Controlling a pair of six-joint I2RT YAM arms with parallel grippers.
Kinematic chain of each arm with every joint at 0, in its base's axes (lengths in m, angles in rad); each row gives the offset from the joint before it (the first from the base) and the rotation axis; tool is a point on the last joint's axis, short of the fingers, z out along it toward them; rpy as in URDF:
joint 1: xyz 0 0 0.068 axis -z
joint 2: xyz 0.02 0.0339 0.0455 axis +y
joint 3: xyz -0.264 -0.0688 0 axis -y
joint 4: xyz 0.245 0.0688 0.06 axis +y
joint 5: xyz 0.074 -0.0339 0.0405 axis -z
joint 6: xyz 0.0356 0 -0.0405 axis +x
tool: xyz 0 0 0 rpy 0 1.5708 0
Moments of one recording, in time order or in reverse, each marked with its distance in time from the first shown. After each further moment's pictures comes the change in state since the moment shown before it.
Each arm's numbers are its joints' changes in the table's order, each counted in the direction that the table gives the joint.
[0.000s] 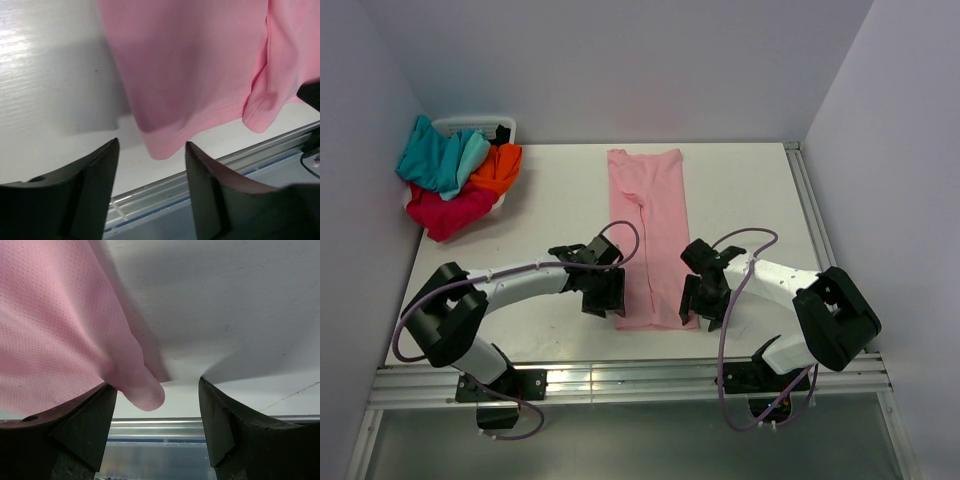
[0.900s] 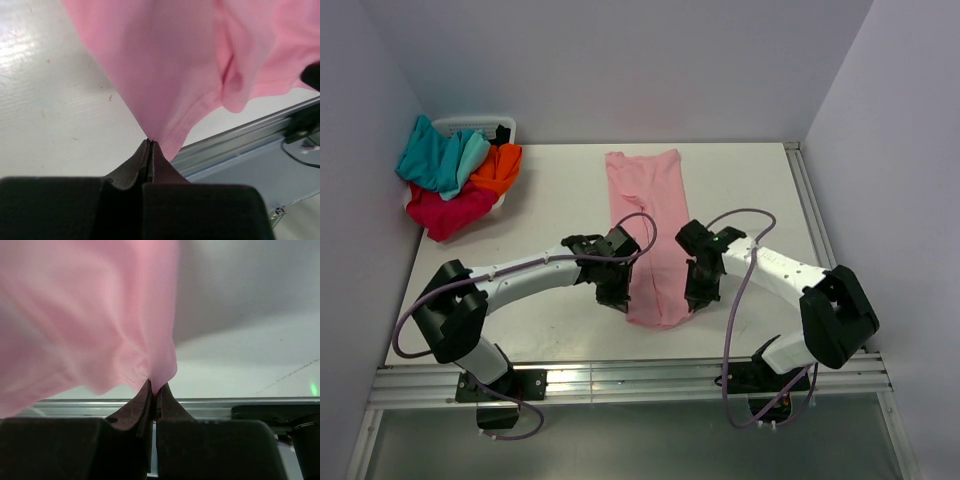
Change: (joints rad) left arm 0.087 0.055 0.167 0.132 -0.018 -0.017; right arm 0.000 0.011 0.146 0.135 0.001 -0.056
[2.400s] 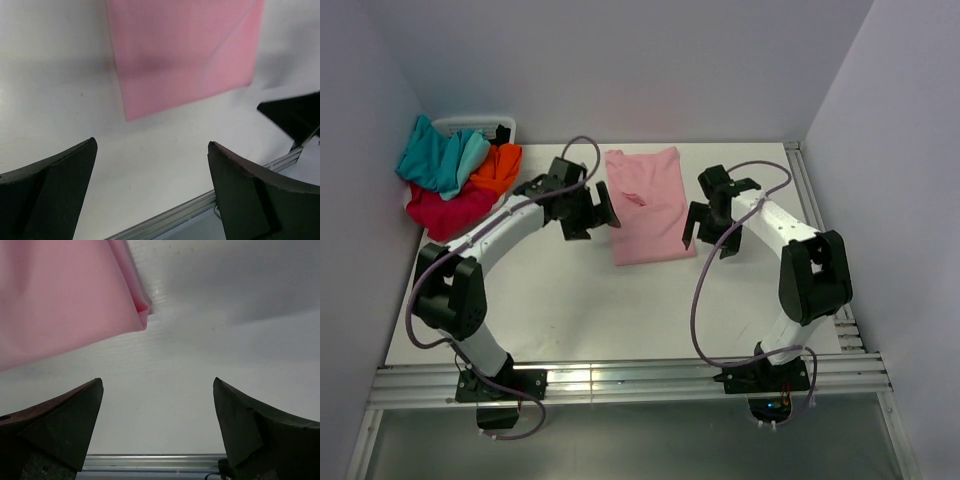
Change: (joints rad) left arm -0.492 0.102 0.320 -0.077 0.083 0.121; right arm 0.306 0.254 0.456 0.024 0.106 -0.249
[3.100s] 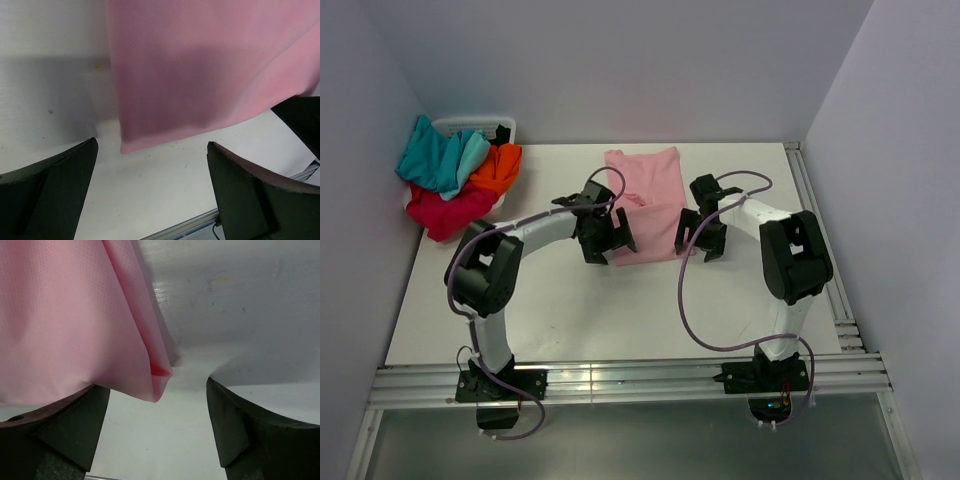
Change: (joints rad) left arm 0.128 0.203 -0.089 -0.116 -0.022 -0.159; right arm 0.000 0.178 -0.077 -0.251 -0.100 -0.013
